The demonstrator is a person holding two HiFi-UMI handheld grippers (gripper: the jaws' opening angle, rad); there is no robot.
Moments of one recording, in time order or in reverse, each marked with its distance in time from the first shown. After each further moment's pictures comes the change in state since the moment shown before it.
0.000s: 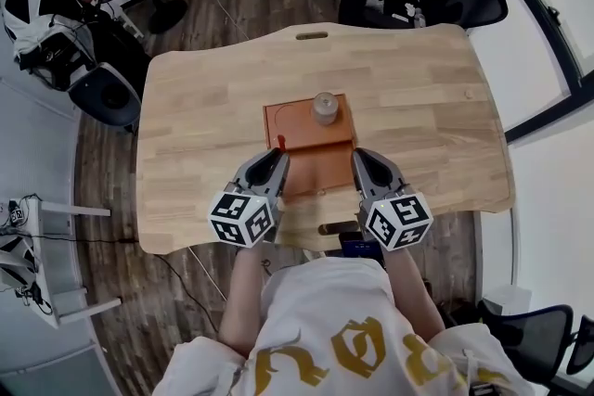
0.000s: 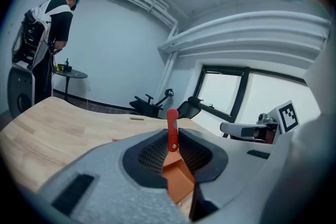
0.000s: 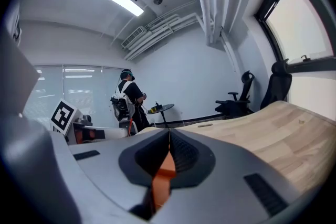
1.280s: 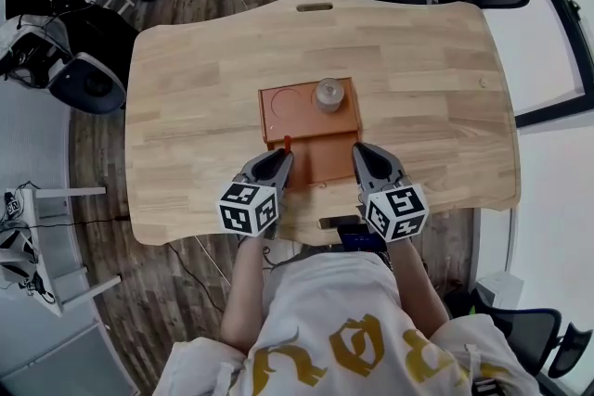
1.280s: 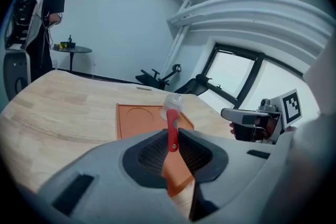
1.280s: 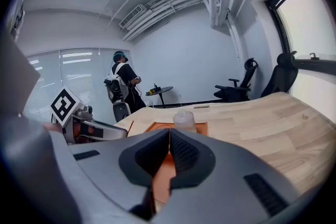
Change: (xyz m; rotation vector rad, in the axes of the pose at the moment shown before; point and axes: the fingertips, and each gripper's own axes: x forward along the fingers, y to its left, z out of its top) left arm 0.047 0.037 -0.080 -0.088 0.273 0.036; right arm 0.047 -0.038 -0.059 -0.046 0.200 -0.010
